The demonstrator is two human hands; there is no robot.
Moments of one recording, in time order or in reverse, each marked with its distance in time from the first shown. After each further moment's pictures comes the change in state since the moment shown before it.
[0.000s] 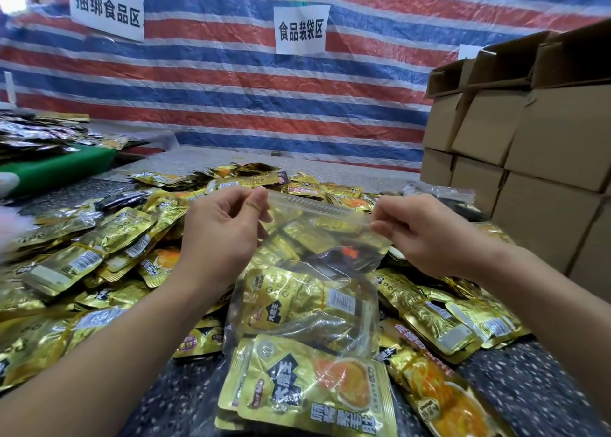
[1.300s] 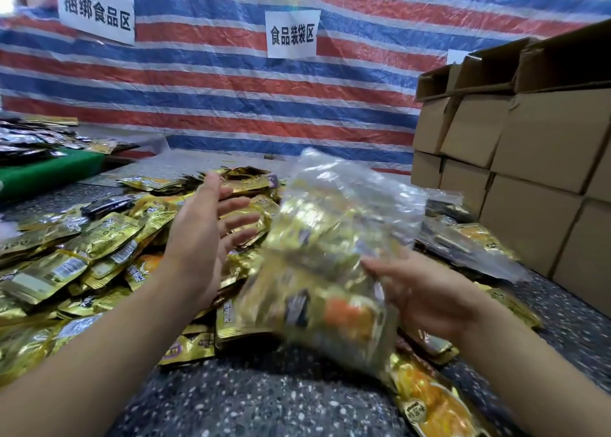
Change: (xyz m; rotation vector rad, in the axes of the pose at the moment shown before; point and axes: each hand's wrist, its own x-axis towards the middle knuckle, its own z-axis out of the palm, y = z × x) left_hand 0.010 0.003 0.002 -0.602 0.038 -0.404; right_hand -0.038 -0.017 0.035 1.409 -0.101 0.631
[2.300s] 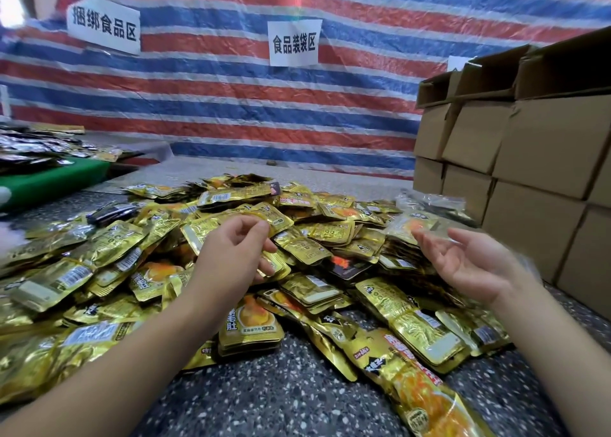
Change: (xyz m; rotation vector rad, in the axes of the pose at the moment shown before) left_hand -0.007 -0.026 0.001 0.489 -0.052 0.061; right_hand 0.020 -0.026 -0.093 0.688 0.353 -0.061
